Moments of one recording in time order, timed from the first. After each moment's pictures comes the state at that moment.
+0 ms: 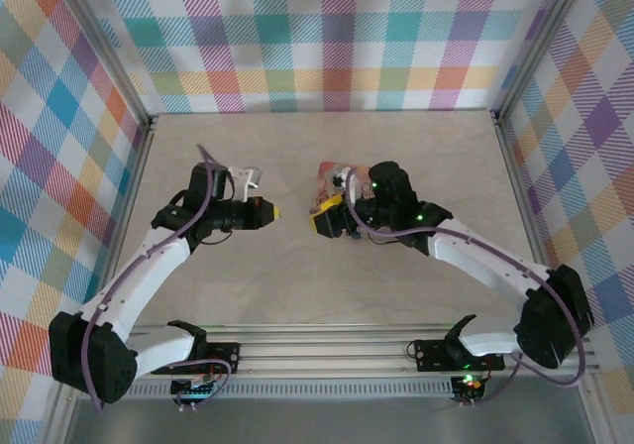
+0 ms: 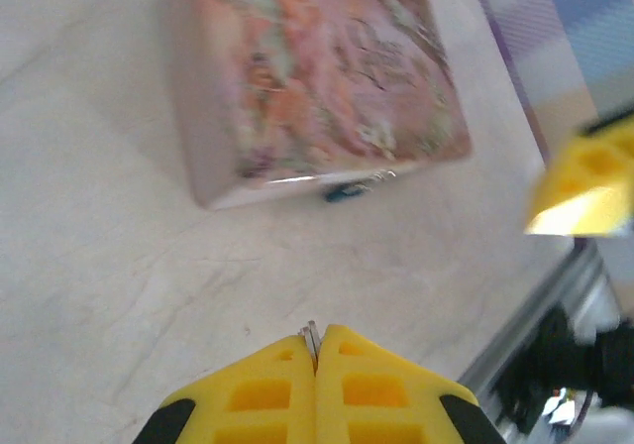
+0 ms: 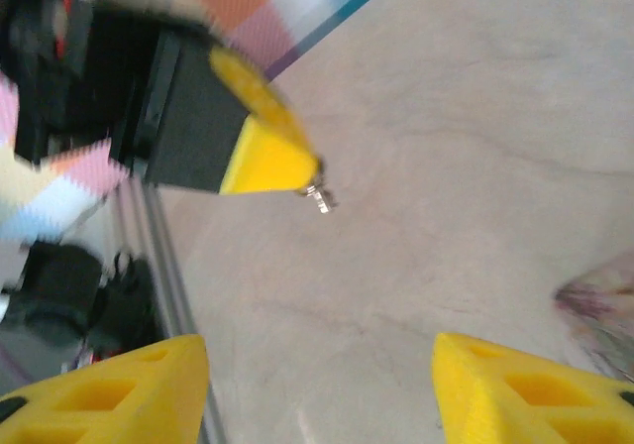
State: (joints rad) left arm -0.32 1.13 0.91 -0.52 0.51 -0.43; right arm 0.70 1.29 0.96 -0.14 -0.50 0.27
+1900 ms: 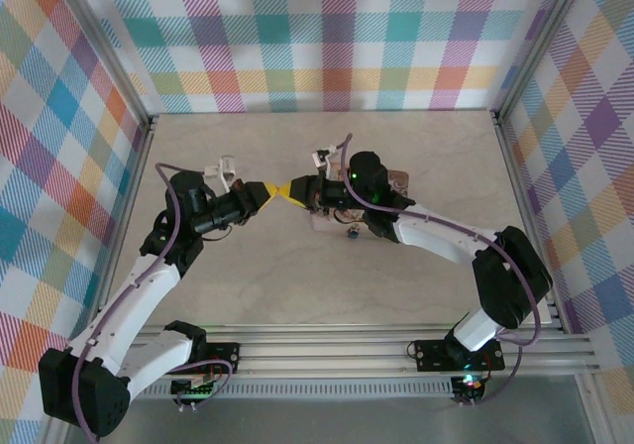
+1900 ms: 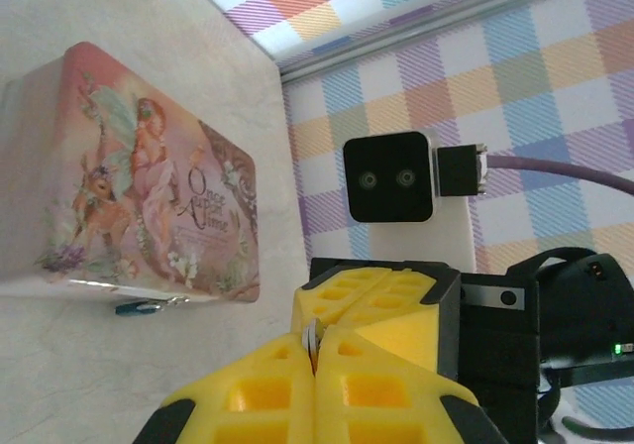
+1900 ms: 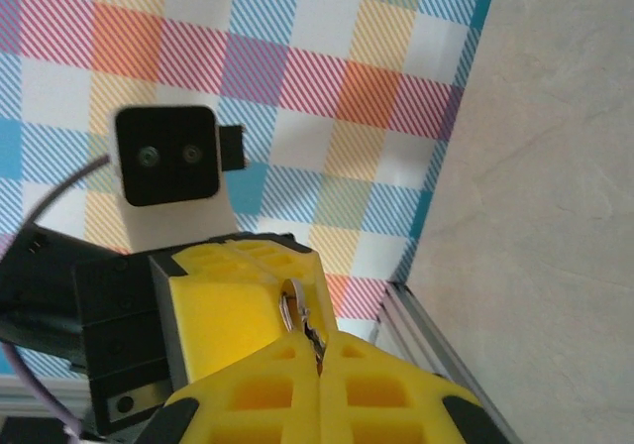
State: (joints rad) left arm -0.31 0.97 0.79 -0.13 0.60 -0.97; right arm 0.73 1.57 1.05 0.38 -0.69 1.19
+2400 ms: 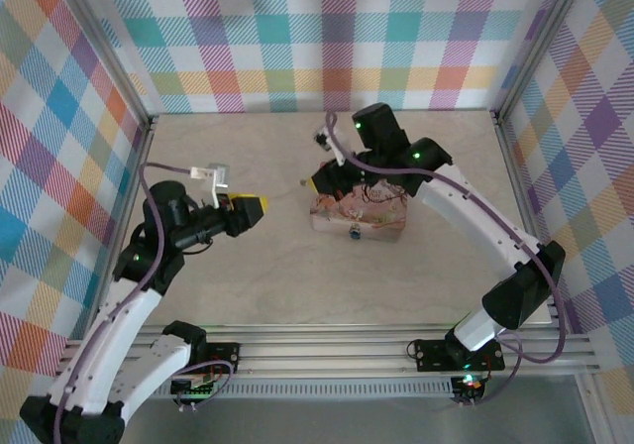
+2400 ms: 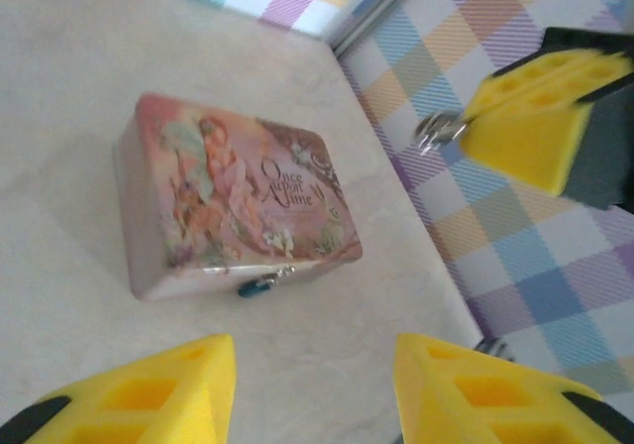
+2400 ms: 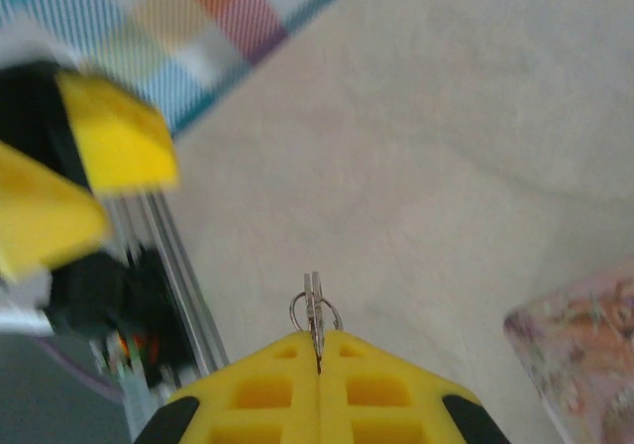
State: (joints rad) left arm -0.31 0.76 0.84 -0.36 0.54 -0.42; right arm 0.68 1.57 1.67 -0.88 -0.54 0.01
